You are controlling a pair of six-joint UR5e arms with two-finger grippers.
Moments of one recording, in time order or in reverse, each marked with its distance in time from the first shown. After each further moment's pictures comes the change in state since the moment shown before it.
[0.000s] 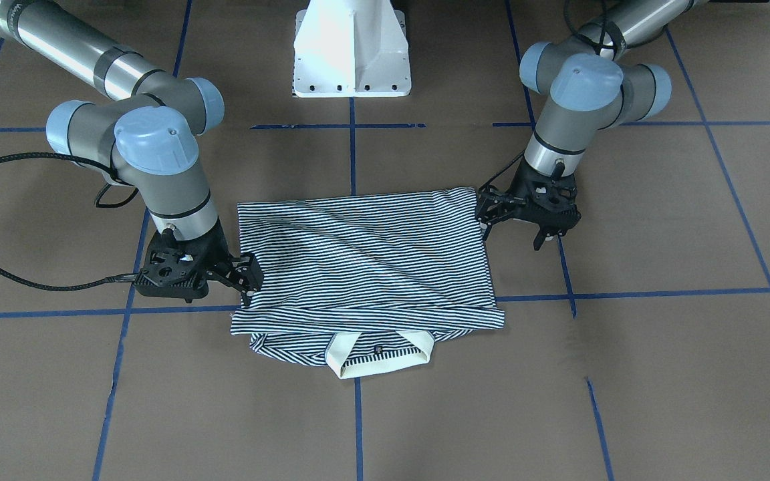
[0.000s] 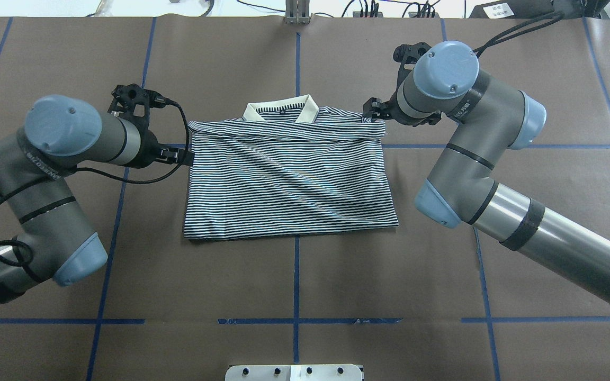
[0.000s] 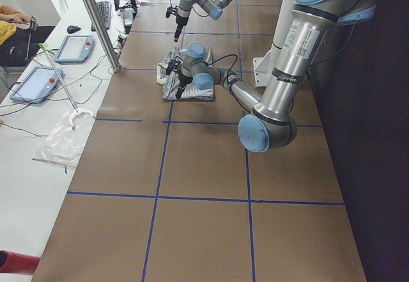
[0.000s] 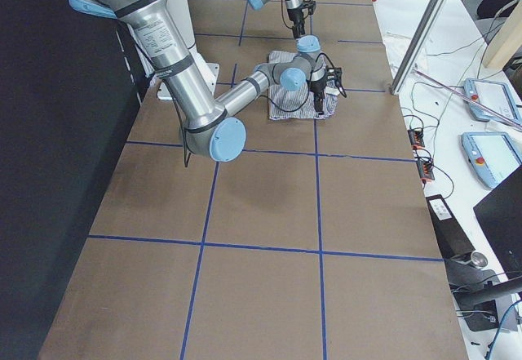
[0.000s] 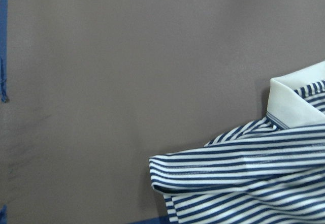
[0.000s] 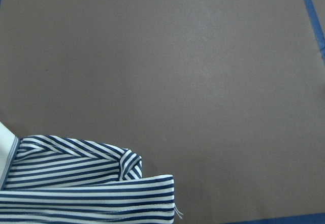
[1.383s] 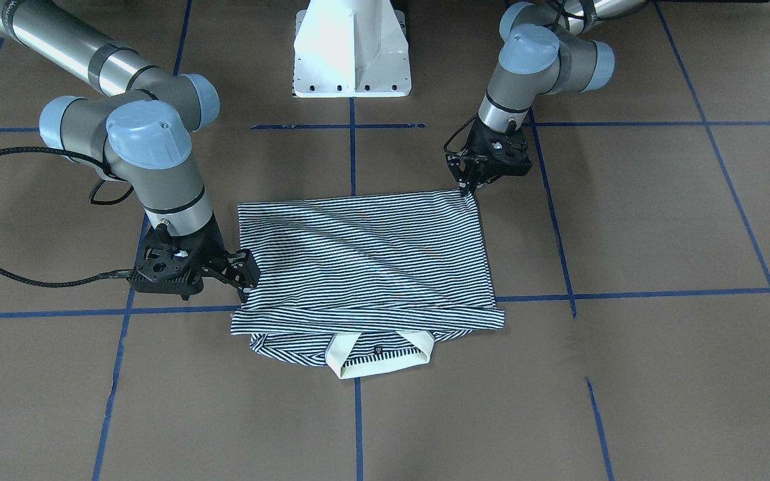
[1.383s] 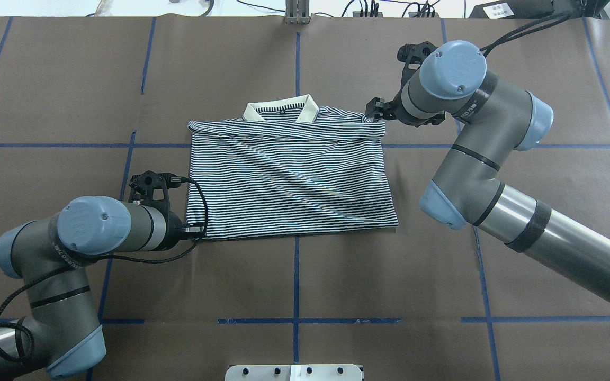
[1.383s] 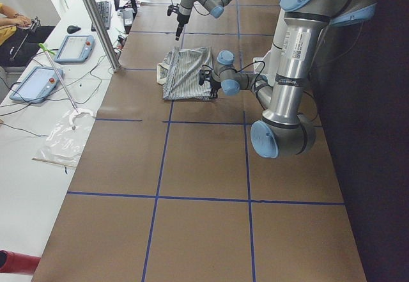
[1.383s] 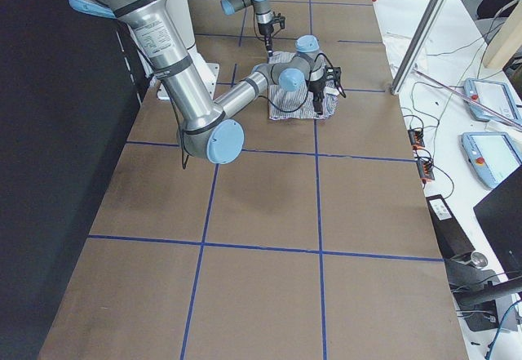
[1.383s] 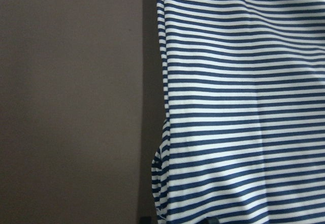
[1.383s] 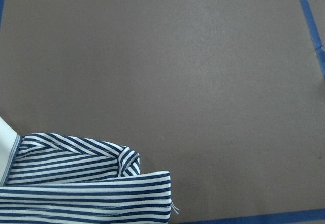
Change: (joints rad) left arm 0.226 0.061 -0.045 -0.024 0.100 -0.348; right arm 0.002 -0.009 0.016 0.000 -0.001 0.001
